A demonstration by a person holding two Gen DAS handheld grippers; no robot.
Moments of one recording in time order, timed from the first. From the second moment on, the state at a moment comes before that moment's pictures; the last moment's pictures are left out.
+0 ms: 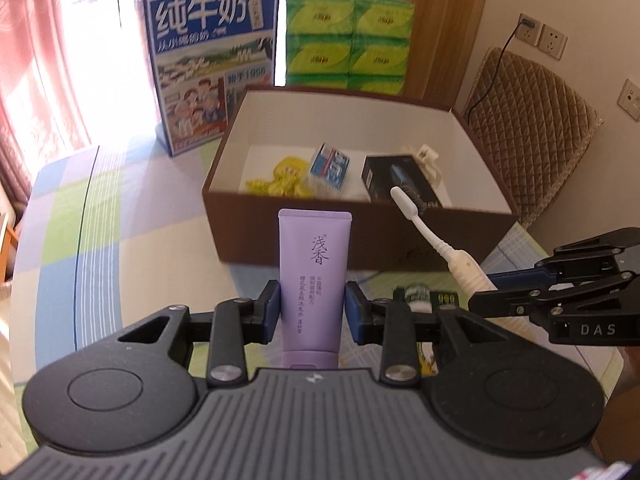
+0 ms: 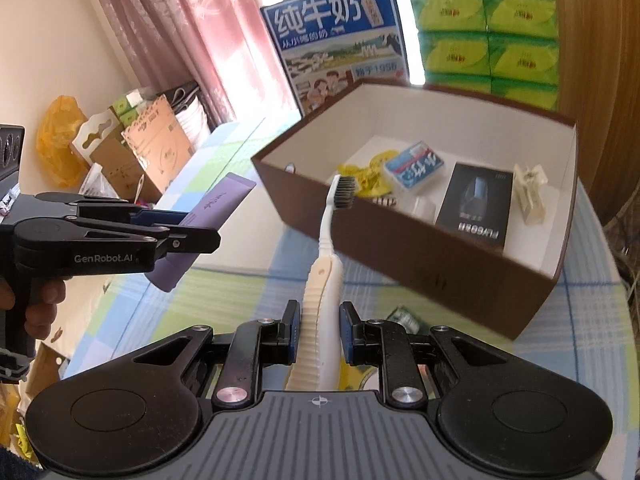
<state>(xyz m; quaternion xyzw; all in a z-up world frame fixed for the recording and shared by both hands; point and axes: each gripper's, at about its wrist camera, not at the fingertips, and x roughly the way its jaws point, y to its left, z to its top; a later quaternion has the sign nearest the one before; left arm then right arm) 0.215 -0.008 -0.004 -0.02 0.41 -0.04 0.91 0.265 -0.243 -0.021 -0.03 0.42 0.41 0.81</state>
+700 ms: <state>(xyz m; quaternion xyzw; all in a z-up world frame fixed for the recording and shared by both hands) 0.345 -0.008 0.024 0.01 0.38 -0.05 0.92 0.399 -0.215 0.012 0.00 0.41 0.38 0.83</state>
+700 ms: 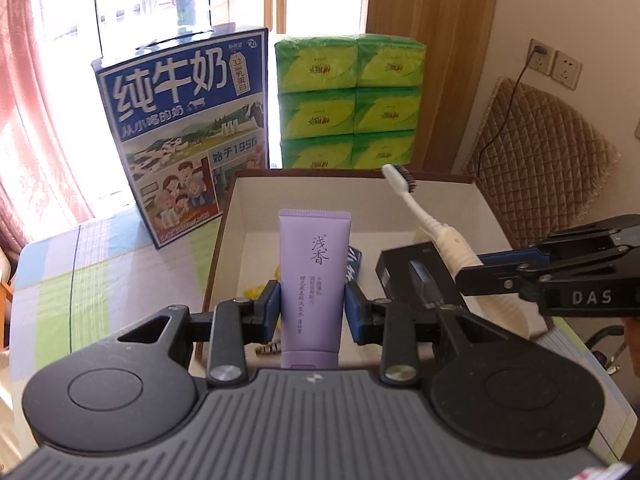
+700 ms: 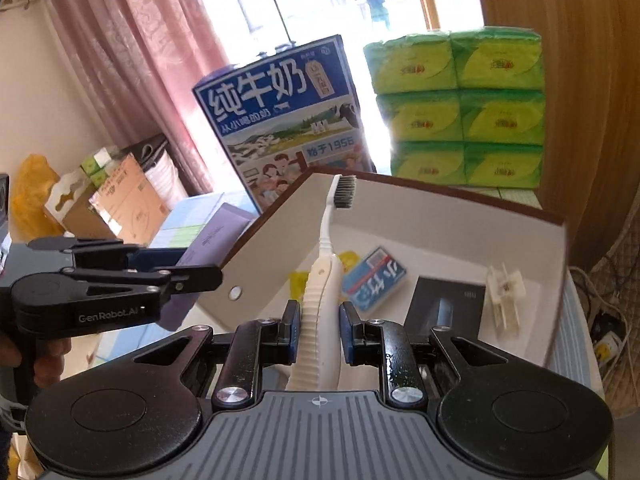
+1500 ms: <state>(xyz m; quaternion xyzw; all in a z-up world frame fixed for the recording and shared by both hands) 0.502 -0.006 -0.067 0.06 0.48 -0.02 0.87 0.512 -0.178 -0.073 0.05 0.54 0.25 0.80</state>
